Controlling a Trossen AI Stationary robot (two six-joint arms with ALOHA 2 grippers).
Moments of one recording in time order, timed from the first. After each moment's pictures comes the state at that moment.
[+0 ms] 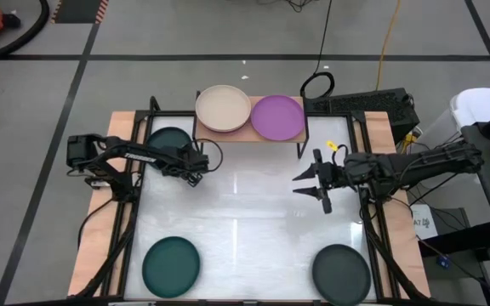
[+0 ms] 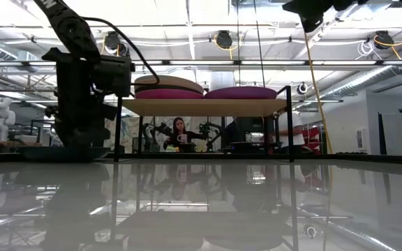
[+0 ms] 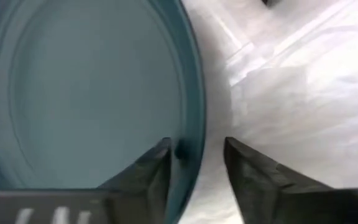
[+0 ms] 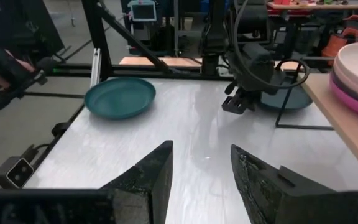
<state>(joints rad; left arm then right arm) 0.24 1.56 0.70 -0.74 -0.43 -0.66 0.16 0.83 0.66 -0.11 0.06 0.05</state>
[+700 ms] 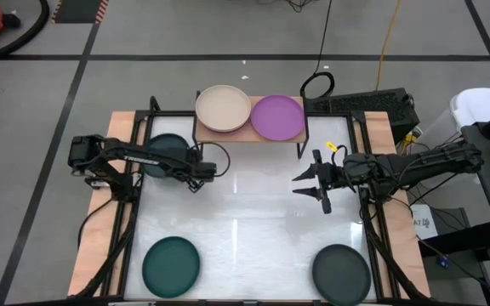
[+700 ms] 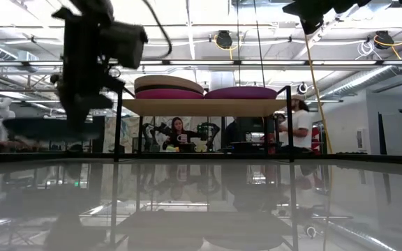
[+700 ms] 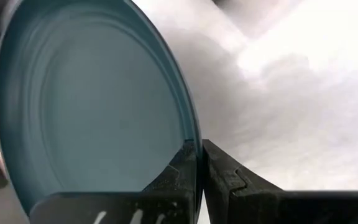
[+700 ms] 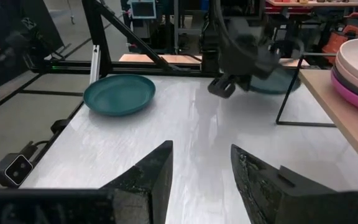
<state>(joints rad) 0.08 1.57 0.97 -1.15 -0.39 -0.79 0.16 0.83 0.65 -0.11 0.06 0.05</state>
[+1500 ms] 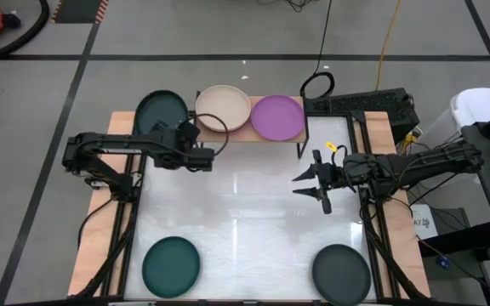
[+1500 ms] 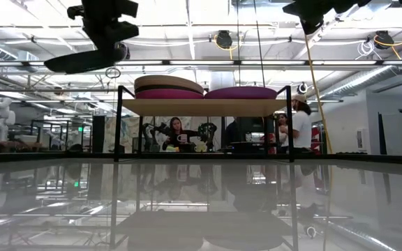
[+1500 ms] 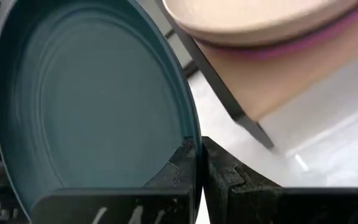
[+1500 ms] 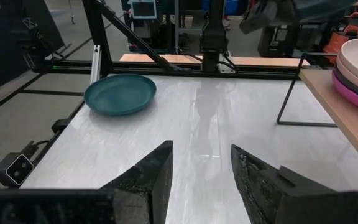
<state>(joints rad) 0.03 1.52 1.45 -1.57 -0.81 -0.92 0.16 0.83 0.65 -0.11 0.05 0.05</state>
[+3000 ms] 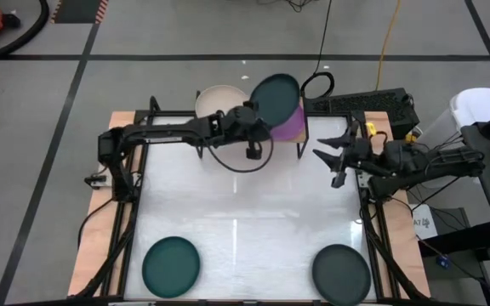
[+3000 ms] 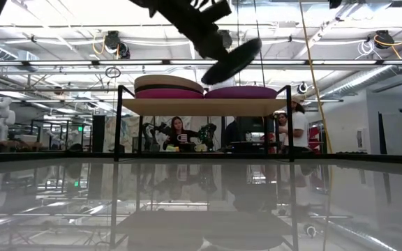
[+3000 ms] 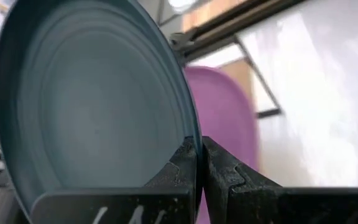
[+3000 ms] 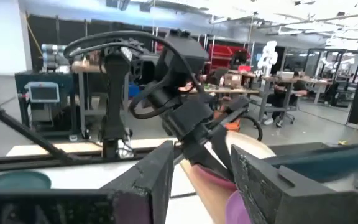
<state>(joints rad) 0.23 1.81 1.56 -0.25 -0.23 0.63 0.16 0.60 0.65 0.03 0.47 -0.11</state>
